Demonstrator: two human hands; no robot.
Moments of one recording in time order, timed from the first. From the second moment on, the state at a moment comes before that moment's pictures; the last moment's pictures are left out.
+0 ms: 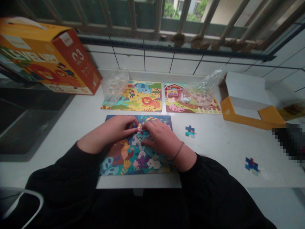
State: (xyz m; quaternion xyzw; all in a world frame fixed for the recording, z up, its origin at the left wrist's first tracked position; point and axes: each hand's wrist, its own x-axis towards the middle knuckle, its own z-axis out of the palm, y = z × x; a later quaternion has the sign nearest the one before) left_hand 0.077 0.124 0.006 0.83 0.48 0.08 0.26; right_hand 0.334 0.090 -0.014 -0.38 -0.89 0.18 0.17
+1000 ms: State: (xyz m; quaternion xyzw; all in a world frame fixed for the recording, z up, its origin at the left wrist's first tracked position) left_hand 0.080 0.121 0.010 0.84 0.47 0.07 0.26; right_hand 0.353 0.107 -0.010 -0.39 -0.82 0.34 0.25
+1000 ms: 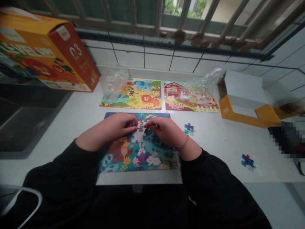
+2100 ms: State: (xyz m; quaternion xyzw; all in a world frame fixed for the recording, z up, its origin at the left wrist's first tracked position) left_hand 0.094 0.112 0.005 0.91 0.28 0.15 0.26; right_hand 0.465 0.094 -0.005 -0.68 -0.68 0.07 0.26
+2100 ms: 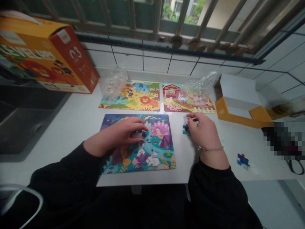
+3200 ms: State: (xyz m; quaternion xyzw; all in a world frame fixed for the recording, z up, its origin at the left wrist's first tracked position) left_hand 0.104 0.107 -0.003 0.95 0.19 0.11 0.22; right_hand 0.378 0.107 0.024 -0.47 -0.84 0.11 0.25
